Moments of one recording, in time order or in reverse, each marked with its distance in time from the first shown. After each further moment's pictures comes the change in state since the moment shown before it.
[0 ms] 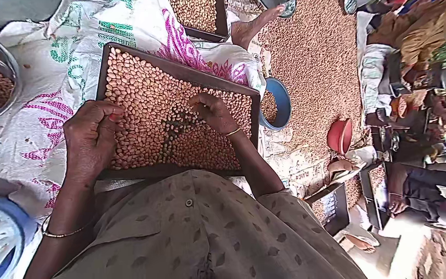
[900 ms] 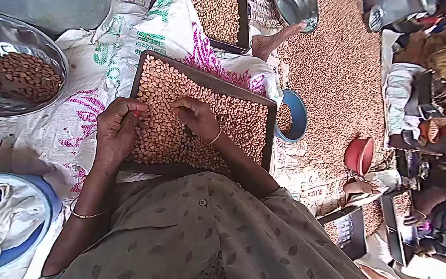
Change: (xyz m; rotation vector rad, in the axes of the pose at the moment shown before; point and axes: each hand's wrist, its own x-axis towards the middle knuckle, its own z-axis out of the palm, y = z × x) left_hand 0.003 -0.001 -0.004 -0.228 0.073 -0.087; right_hand 0.034 -0.044 0.072 0.215 0.030 -0.084
